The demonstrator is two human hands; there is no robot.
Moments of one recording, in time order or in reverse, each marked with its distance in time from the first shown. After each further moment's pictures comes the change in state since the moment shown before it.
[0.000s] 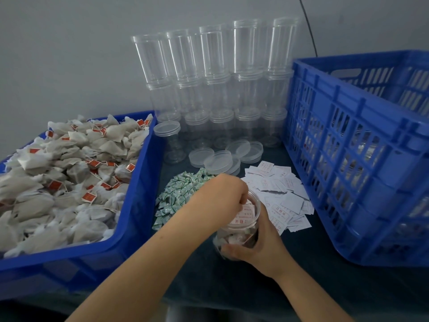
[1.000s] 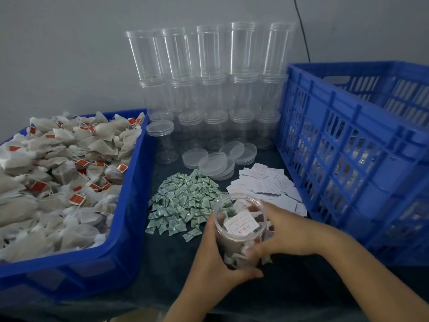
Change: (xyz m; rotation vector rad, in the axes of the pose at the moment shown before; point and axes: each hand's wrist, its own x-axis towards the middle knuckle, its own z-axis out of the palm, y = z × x) left_hand -0.059 -0.022 0.131 -1.077 0.301 0.006; right_hand 0.025 -0.079 -0.057 -0.557 -0.520 0.376
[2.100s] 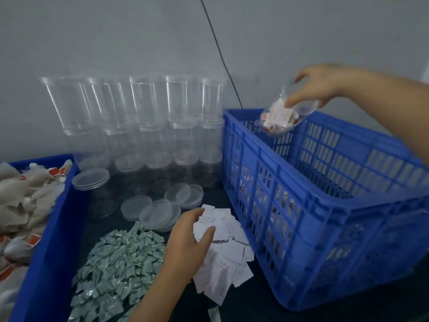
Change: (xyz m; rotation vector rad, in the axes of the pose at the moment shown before) left_hand 0.137 0.053 0.026 0.325 0.053 0.080; right_hand -0.036 -0.063 -0.342 -0.578 0.815 0.525
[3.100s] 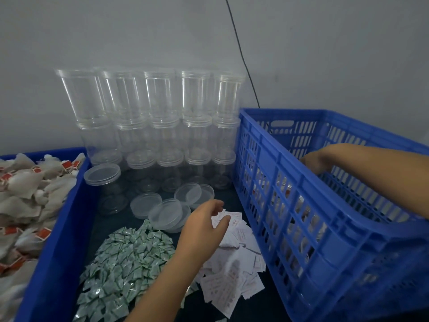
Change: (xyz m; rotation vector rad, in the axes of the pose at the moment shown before) left_hand 0.042 0.003 0.005 0.082 -0.022 0.056; right_hand 0.059 0.065 0.168 -0.401 -0.742 0.038
